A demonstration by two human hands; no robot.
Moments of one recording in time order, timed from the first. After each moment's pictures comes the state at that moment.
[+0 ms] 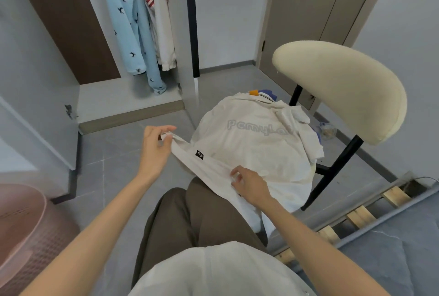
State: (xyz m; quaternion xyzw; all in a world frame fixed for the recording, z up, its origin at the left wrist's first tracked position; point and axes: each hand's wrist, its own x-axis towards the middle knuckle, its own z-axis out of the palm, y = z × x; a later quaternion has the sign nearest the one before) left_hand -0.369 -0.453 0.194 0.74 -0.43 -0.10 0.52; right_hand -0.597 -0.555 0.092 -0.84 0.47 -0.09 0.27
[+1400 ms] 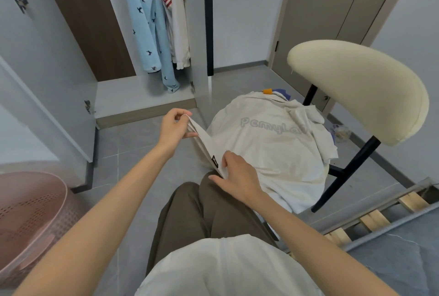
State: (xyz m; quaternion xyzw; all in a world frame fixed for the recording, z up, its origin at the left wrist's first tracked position) left_hand -0.358 -0.477 0.221 0.69 -0.30 -0.25 0.61; right_hand -0.547 -0.508 0.139 -0.90 0.36 -0.18 0.17
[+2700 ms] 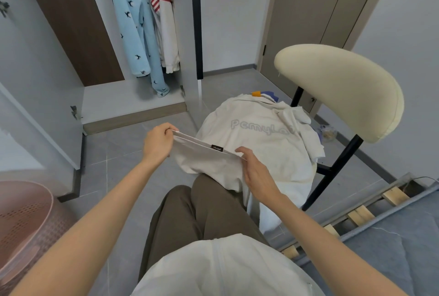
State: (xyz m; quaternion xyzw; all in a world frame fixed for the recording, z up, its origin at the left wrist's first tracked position) left_hand -0.347 -0.464 0.199 0.81 -0.42 -0.11 0.39; right_hand -0.605 -0.525 0.147 -0.87 0.33 -0.25 0.26
